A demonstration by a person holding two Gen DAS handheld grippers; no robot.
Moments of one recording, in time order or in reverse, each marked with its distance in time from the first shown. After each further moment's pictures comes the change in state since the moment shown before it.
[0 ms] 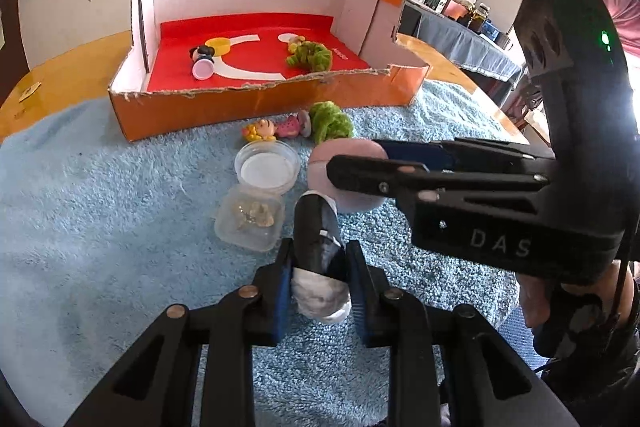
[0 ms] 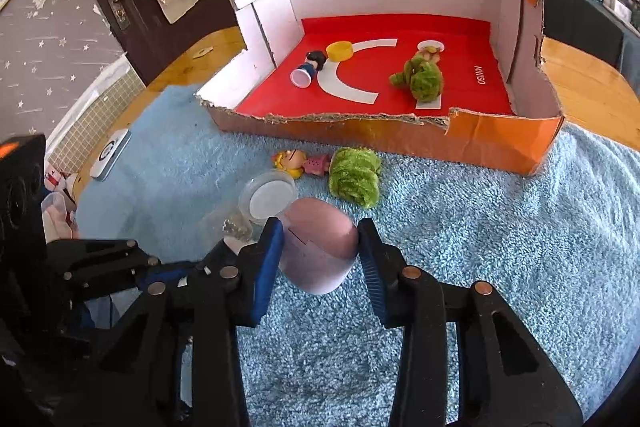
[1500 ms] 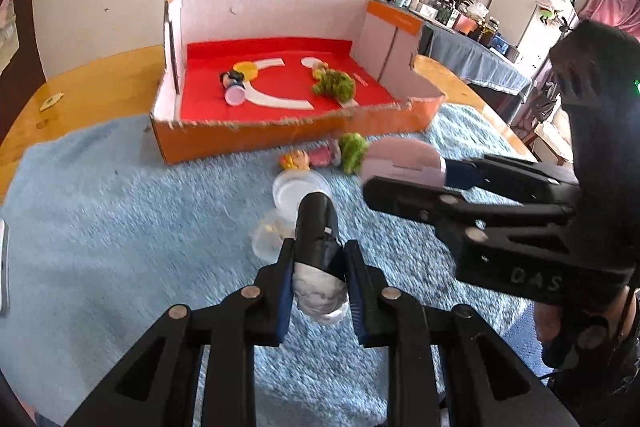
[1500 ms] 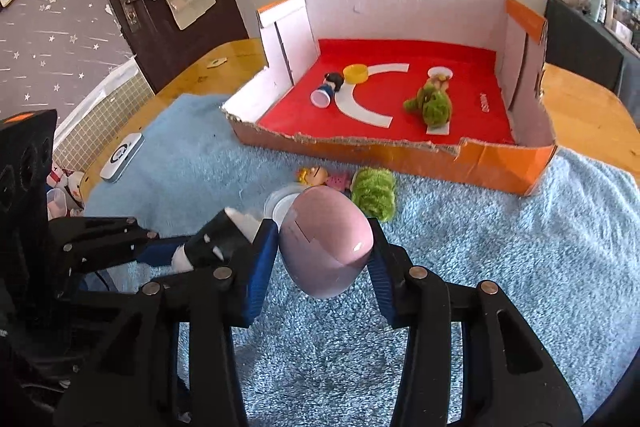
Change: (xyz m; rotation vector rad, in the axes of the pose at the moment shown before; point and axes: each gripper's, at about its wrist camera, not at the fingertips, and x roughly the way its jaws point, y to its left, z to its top) left arm -0.022 0.013 0.014 -0.019 -0.054 0.051; right arm -0.020 0.018 0.006 -0.038 -0.065 -0.010
